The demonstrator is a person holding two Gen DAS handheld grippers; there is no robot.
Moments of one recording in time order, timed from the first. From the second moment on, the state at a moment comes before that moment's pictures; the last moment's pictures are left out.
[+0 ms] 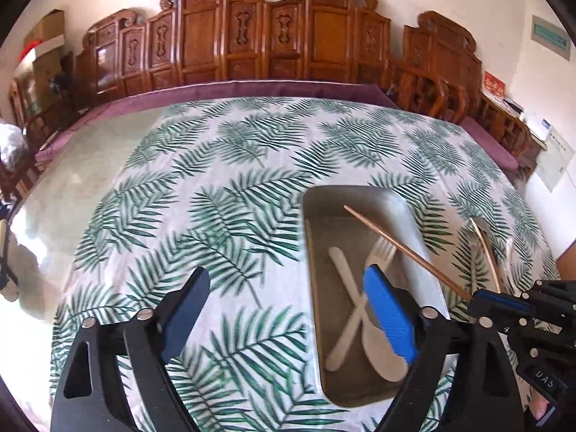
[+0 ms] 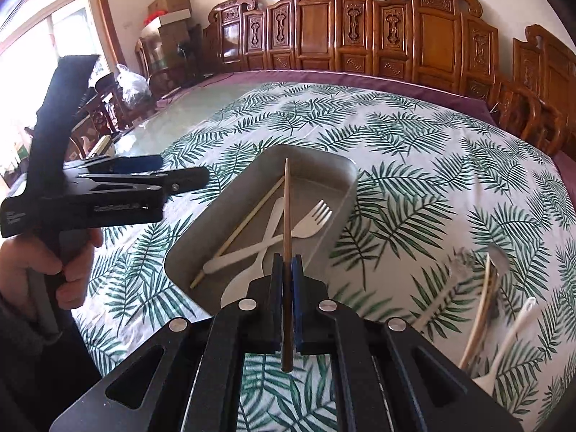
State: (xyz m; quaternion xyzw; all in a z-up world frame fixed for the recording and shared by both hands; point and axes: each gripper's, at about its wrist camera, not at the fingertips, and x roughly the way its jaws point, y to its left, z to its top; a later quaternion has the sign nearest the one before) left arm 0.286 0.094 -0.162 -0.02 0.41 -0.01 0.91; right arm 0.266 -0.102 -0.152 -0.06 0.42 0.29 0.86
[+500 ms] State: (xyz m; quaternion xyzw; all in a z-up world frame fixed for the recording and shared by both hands) left arm 0.285 0.120 -0.157 -0.05 0.41 0.00 0.91; right arm 0.293 -0.069 -0.176 -0.03 0.45 0.28 0.85
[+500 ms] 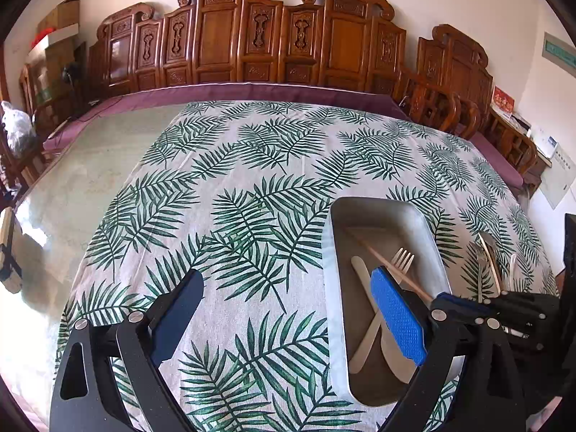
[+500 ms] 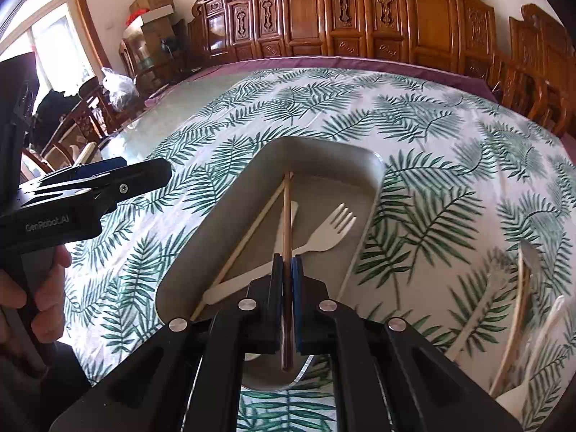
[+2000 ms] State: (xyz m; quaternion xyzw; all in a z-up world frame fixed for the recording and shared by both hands) left arm 0.260 0.001 -0.143 -0.01 0.39 -0.11 0.92; right arm 0.272 -0.267 -0.157 -0.04 0.41 0.16 0.90
